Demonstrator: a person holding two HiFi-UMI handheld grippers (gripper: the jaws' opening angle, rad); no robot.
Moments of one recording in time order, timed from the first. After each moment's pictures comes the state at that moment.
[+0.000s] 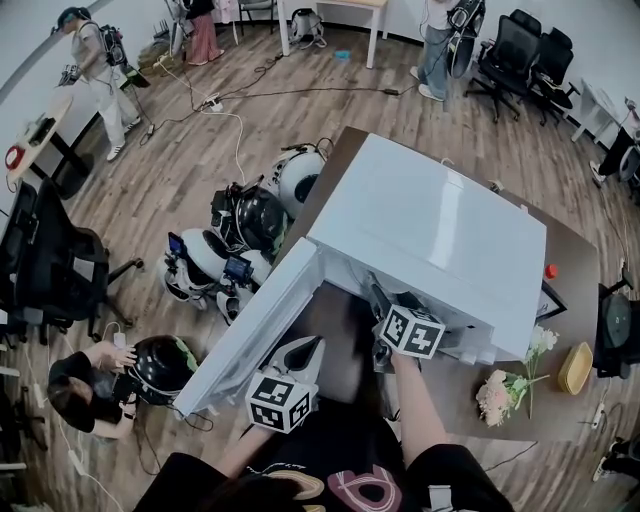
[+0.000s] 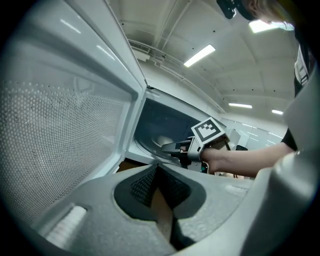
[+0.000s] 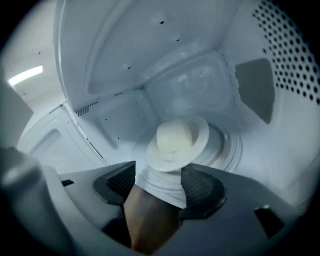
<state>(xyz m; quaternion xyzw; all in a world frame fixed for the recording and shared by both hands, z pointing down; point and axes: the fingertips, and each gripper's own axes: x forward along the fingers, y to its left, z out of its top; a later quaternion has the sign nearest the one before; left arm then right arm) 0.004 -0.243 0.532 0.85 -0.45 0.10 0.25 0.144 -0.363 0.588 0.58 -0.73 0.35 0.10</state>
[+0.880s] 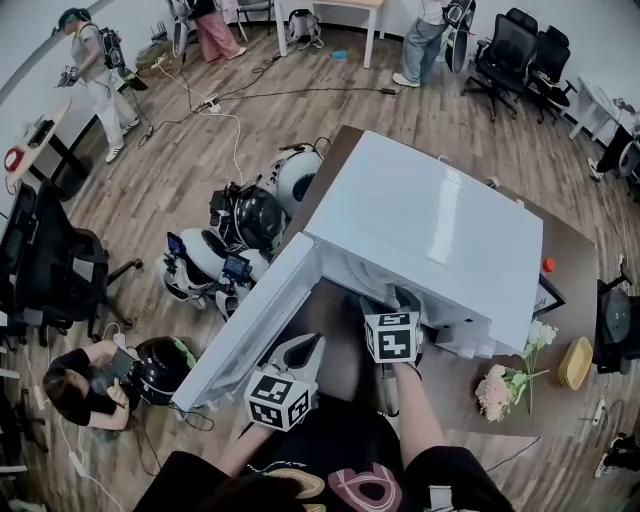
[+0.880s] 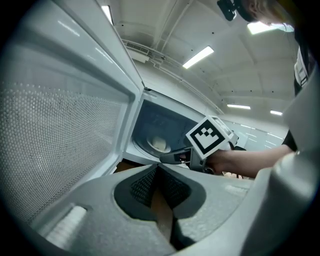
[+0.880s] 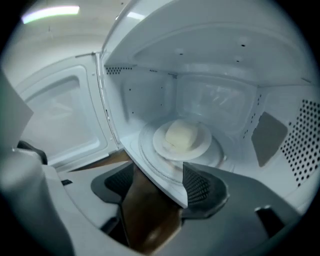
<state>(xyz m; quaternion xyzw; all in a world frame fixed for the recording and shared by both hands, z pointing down) 0.007 -0.238 0.529 0.86 -0.45 0.10 0.24 0.130 -0.340 0.585 0.55 -0.75 0.21 0.31</state>
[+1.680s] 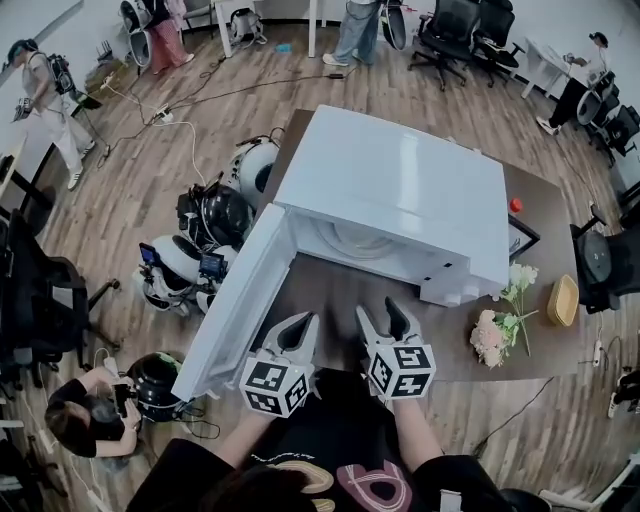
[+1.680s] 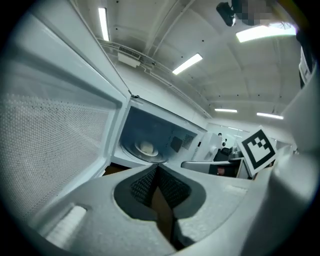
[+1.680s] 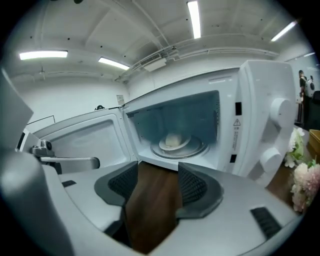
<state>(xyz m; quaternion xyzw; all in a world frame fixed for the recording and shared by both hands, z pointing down) 0.018 -0.215 0.512 0.89 -0.40 0.07 0.22 0.138 -0.222 0.531 0.62 -0.75 0.23 0.11</state>
